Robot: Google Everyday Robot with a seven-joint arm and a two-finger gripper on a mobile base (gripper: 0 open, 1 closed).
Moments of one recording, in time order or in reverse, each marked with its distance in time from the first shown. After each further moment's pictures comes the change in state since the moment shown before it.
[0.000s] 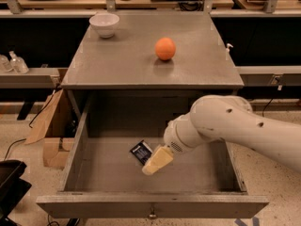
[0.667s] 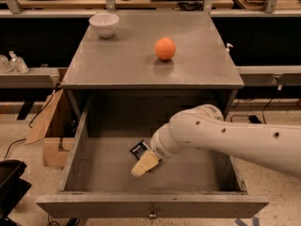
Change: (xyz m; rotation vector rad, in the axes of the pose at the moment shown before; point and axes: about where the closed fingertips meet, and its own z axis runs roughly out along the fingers) arm 0.001 0.003 0.067 0.018 0.034 0.062
